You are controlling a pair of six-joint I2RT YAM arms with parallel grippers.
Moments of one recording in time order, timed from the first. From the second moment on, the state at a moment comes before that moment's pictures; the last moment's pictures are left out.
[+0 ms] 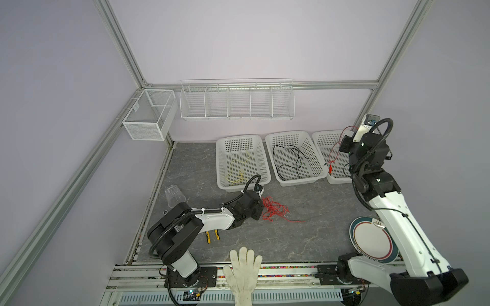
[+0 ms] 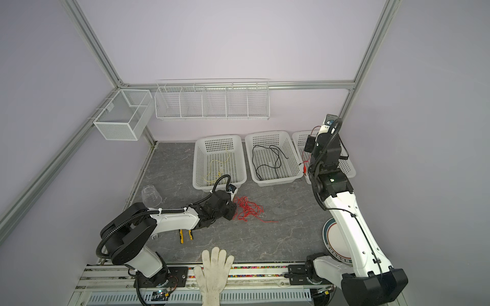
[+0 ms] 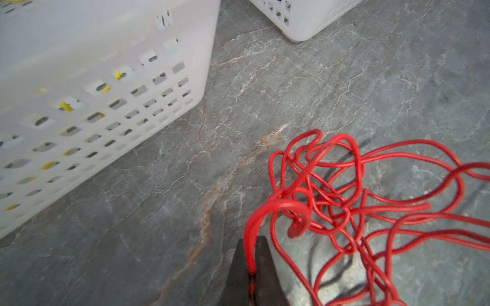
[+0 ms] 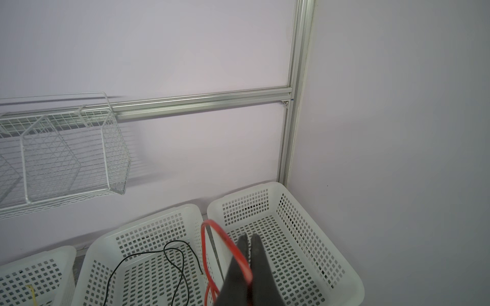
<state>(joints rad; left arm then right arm) -0.88 1.63 0.70 0.17 -0.13 -0.21 0.20 1.20 1.33 -0.21 0.52 0.05</state>
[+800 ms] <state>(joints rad) -0.88 1.63 0.70 0.17 -0.11 -0.21 0.09 1.29 1.29 -0.19 0.53 0.08</state>
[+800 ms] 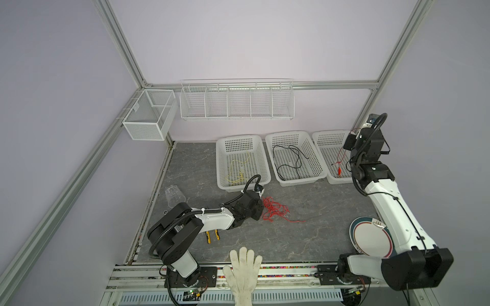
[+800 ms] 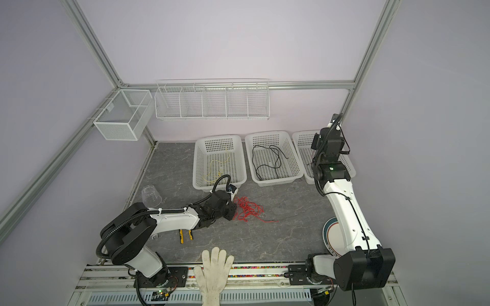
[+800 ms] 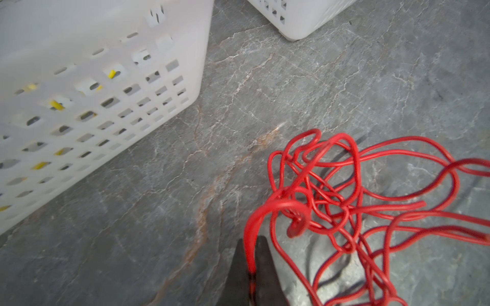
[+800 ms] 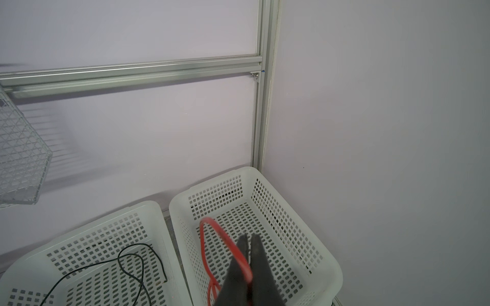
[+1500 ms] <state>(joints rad) -0.88 1.63 0.70 0.16 -0.10 -0.21 0.08 1.29 1.04 -0.08 0.59 0.12</state>
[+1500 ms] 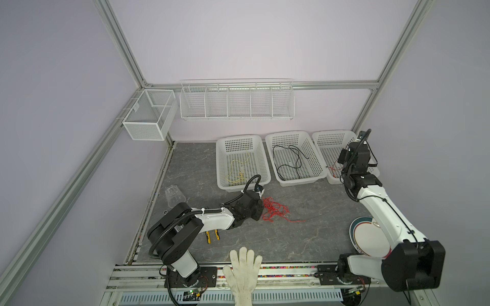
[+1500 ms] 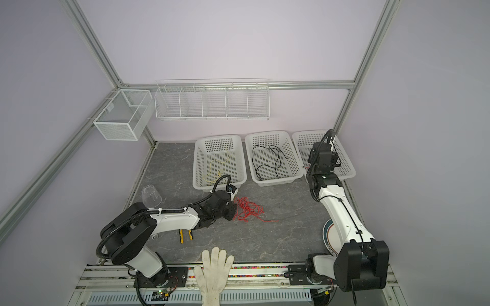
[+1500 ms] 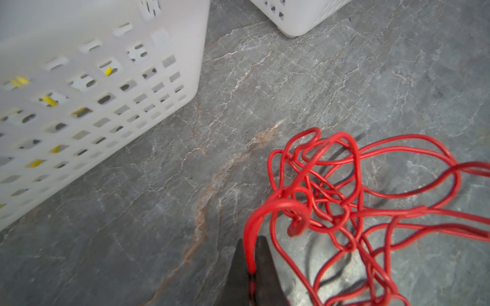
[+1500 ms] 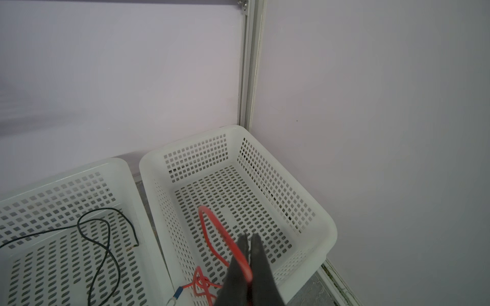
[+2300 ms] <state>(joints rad) -0.88 1.62 0.70 0.15 -0.10 -0.21 0.02 1.54 0.99 -0.05 0.49 0.26</state>
